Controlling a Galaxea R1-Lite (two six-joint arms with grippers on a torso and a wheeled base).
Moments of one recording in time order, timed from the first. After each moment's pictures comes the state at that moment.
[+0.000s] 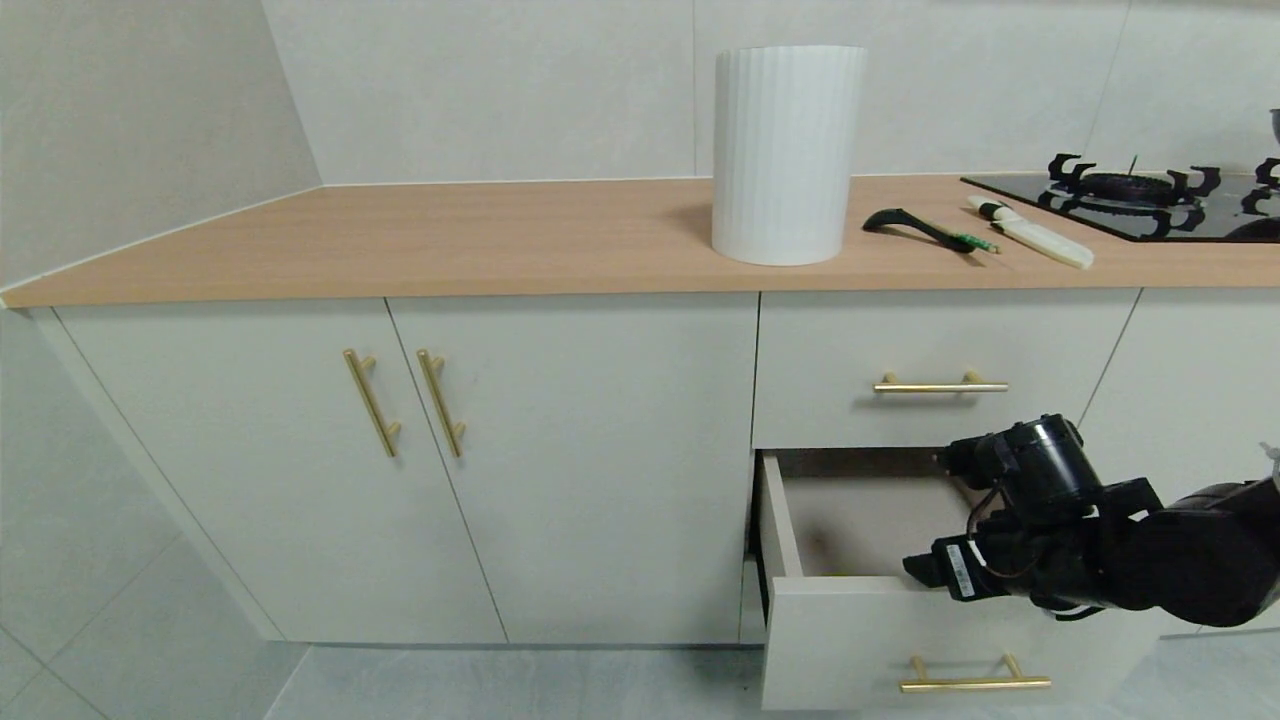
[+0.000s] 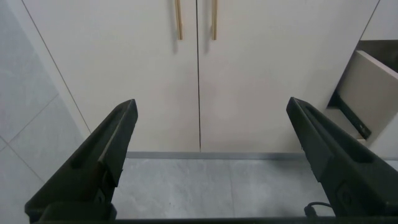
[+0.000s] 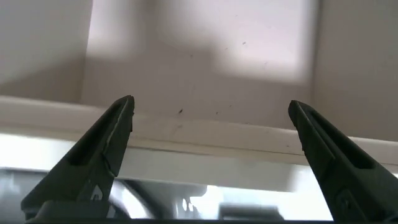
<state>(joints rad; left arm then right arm) 0.00 0.00 0.00 0.00 0.01 0.00 0.37 1.87 -0.72 -0.25 -0.23 0.11</state>
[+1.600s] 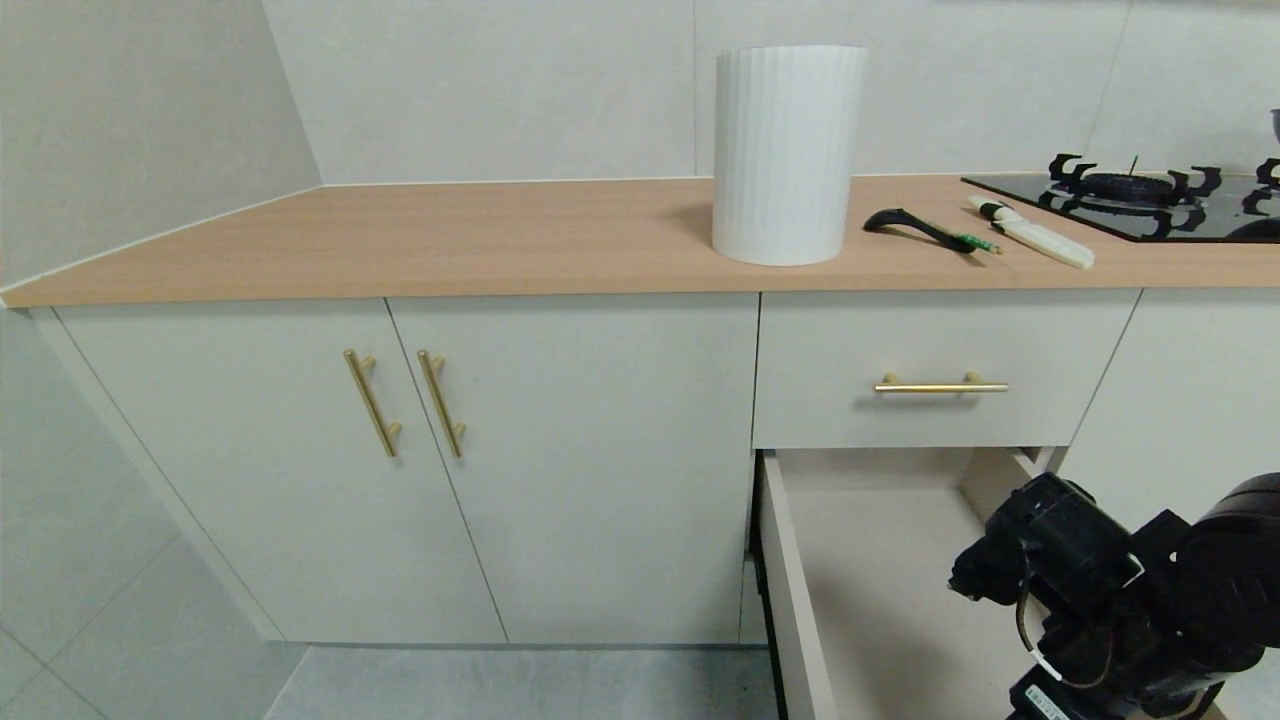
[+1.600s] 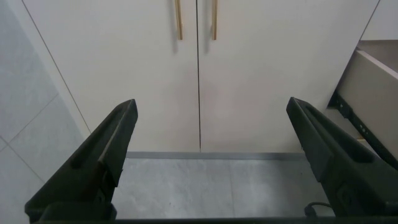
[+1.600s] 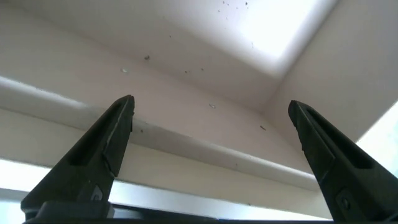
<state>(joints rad) 0.00 0.00 0.00 0.00 0.01 0.00 0.47 1.74 -0.73 0.36 -0.23 -0.08</state>
